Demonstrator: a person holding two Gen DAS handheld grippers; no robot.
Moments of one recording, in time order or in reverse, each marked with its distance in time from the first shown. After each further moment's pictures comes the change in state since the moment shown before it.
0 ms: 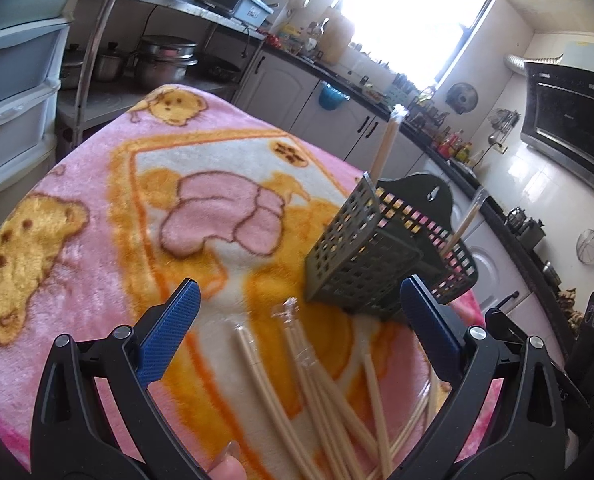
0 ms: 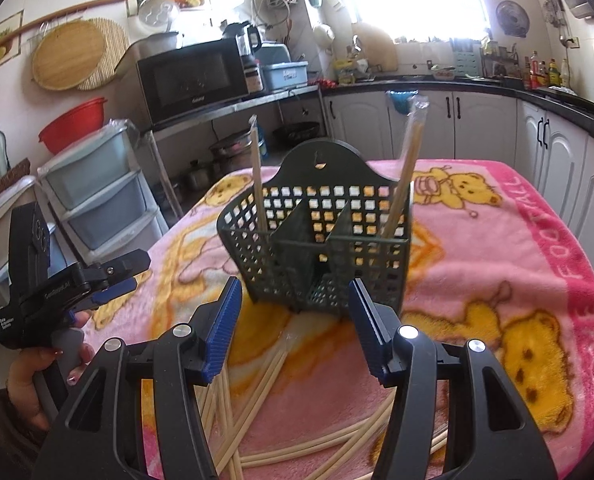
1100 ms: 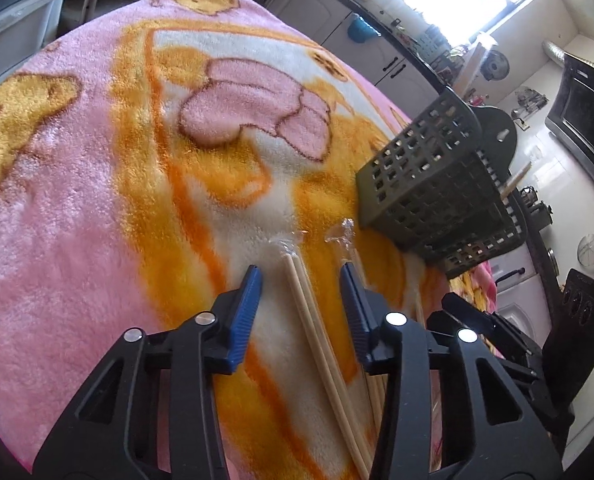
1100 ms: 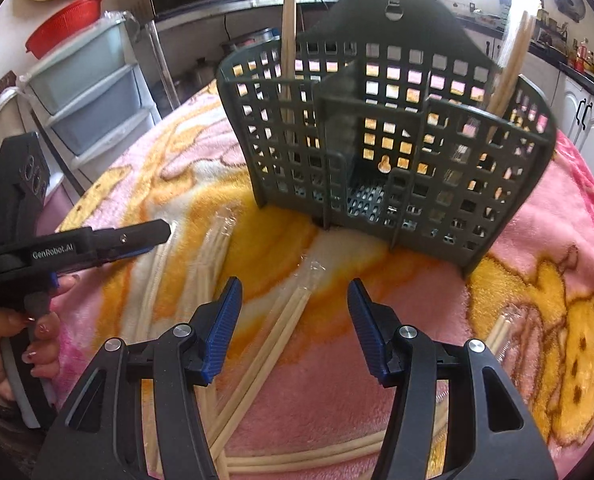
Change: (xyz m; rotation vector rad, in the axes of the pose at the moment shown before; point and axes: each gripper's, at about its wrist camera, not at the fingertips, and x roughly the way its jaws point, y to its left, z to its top) left arm 0.053 0.044 -0.032 -0.135 0.271 -0.013; right arm 0.091 0.021 -0.031 -0.114 0.344 -0.012
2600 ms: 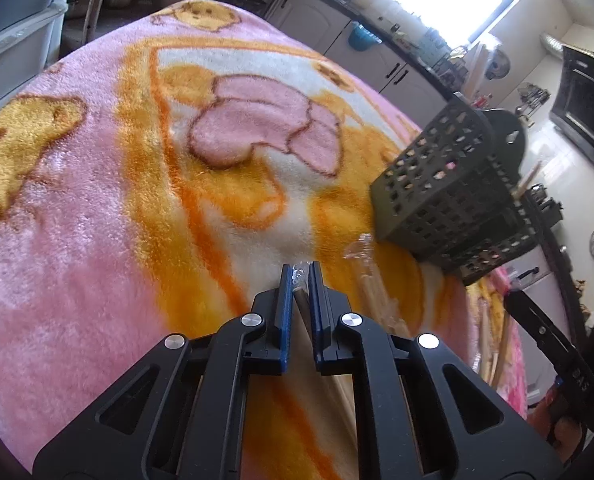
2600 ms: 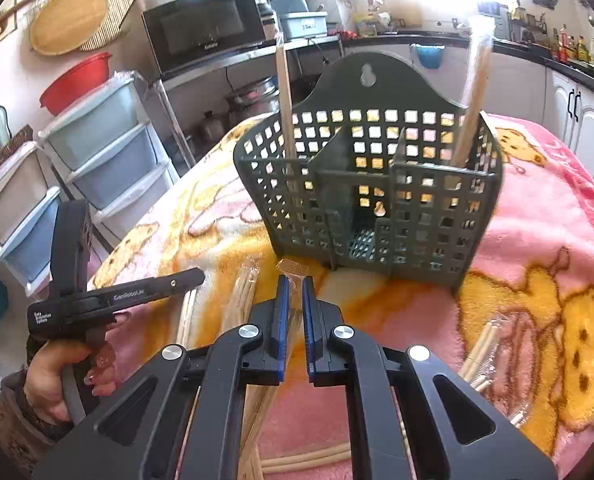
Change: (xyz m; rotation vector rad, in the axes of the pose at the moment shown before) left arm -0.002 0.003 0.003 0.049 -0.060 0.026; right arm -0.052 -0.020 -0.006 0.105 -0.202 0.077
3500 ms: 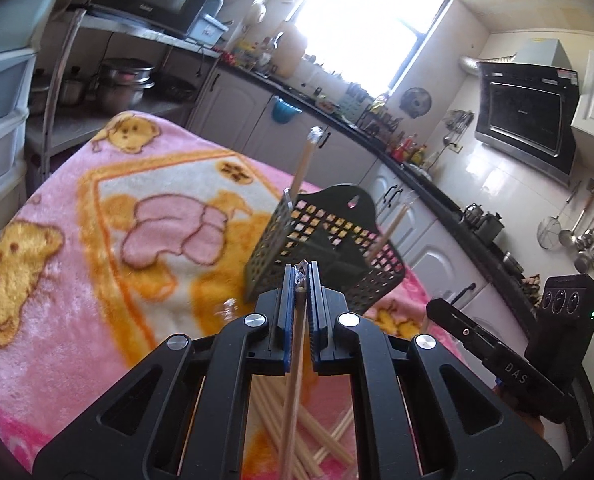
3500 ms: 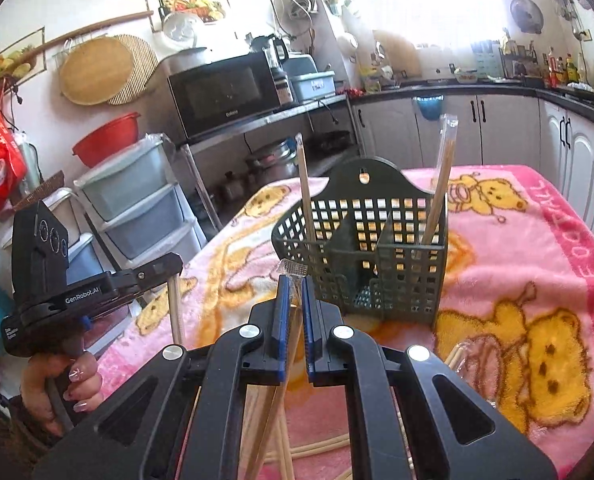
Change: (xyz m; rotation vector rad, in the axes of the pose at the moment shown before) left arm -0.104 -0.087 0.001 0.165 -0.265 -0.161; right arm -0.080 0.015 0.012 0.002 -0.217 0.059
